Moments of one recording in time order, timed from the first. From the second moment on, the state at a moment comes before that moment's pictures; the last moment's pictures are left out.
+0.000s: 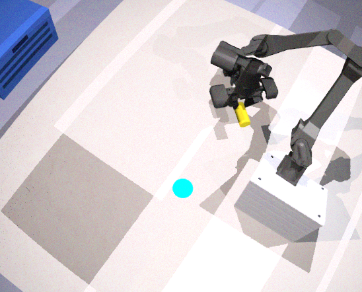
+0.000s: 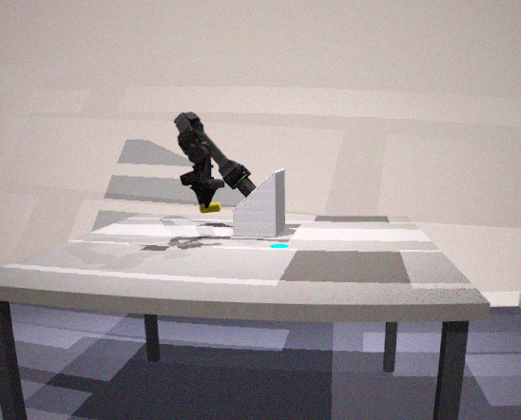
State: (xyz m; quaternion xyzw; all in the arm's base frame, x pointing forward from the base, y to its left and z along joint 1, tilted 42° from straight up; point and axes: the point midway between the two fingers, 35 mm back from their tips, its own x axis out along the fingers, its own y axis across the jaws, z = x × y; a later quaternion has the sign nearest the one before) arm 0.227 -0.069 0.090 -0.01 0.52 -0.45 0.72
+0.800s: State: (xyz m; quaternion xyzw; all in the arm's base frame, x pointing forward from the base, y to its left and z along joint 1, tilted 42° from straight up) arm 0.247 -0.023 0.066 -0.16 0.61 -0.31 0.71
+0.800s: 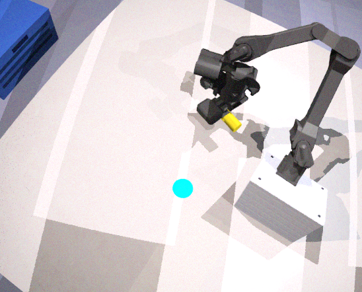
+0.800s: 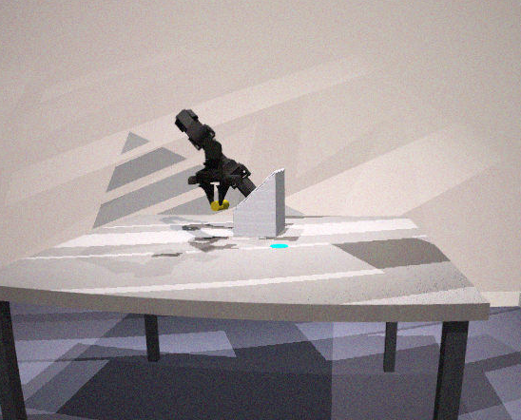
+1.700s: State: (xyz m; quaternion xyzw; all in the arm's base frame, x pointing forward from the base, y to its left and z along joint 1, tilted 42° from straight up) arm 0.261 0.043 0.023 -0.35 0.67 -0.12 0.64
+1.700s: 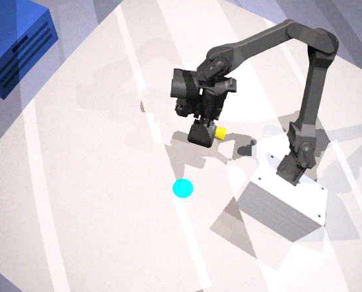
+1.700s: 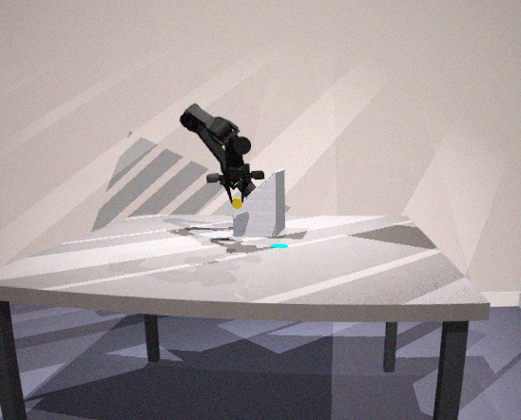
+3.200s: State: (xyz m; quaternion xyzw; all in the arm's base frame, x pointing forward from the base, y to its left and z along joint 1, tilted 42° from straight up) arm 0.232 0.141 -0.064 -0.61 0.66 0.18 0.40
